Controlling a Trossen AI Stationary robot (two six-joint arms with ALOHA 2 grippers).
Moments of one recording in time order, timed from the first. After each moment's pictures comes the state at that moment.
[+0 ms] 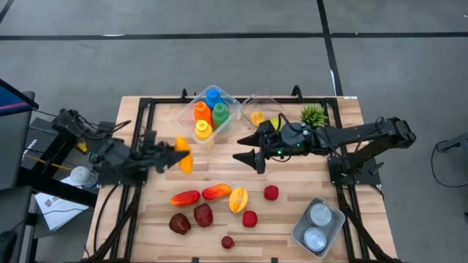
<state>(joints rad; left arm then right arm) -0.56 0.75 0.75 -0.10 -0.85 -1.00 0.16 1.40 1.27 -0.11 0.19 0.60</state>
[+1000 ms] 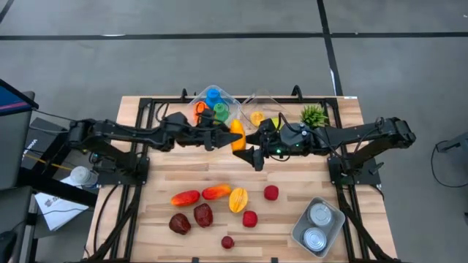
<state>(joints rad) 0.05 1.38 0.94 0.67 0.06 -0.94 0.16 1.40 1.27 -0.13 0.26 0.66</state>
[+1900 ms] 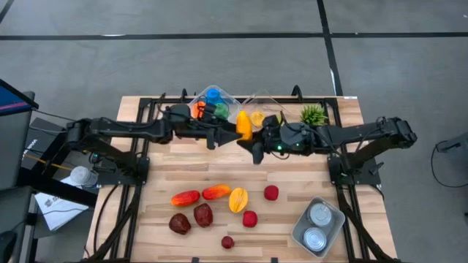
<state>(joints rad) 0.12 1.37 1.01 0.45 0.19 -0.75 0.14 1.38 1.27 -0.20 0.39 0.74</state>
